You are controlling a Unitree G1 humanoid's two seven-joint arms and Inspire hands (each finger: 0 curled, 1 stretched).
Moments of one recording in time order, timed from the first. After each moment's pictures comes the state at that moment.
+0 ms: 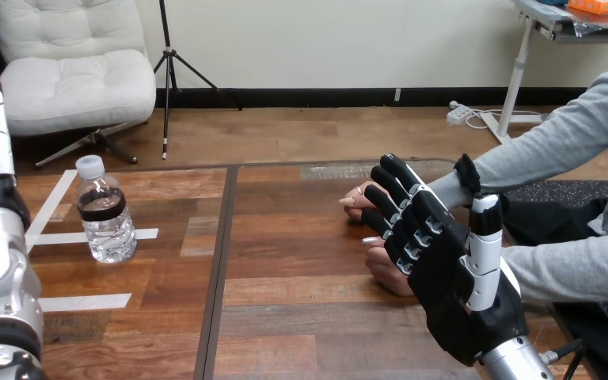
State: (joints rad) left arm -0.72 0.46 0.37 1.21 -0.13 -0.37 0.01; right arm 0.18 -0.11 0.03 -0.16 0.43 -0.06 0.44
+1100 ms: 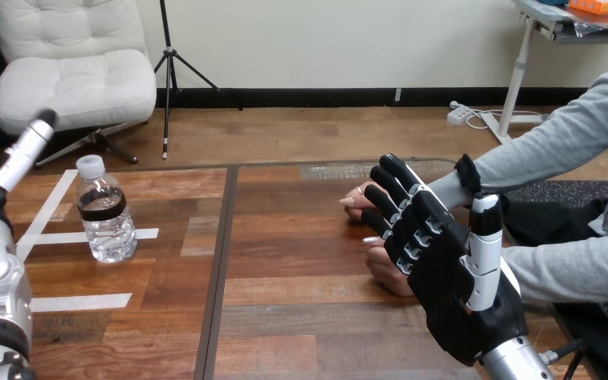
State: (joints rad) left arm -0.72 0.50 0.29 1.25 -0.01 -0.30 0.15; right arm 0.18 -0.11 0.03 -0.16 0.43 -0.06 0.45
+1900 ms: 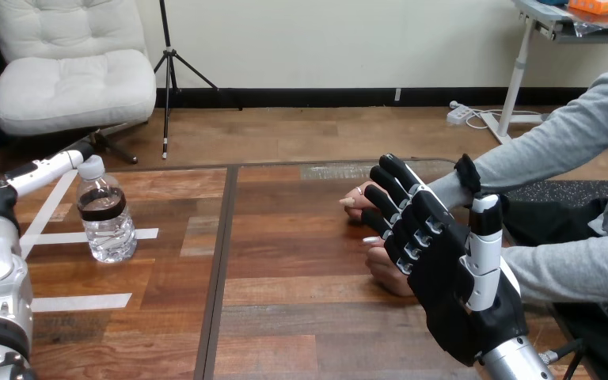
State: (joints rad) left arm -0.72 0.50 0.27 1.25 0.01 -0.30 0.12; right arm 0.18 -0.11 0.03 -0.16 0.43 -0.06 0.45
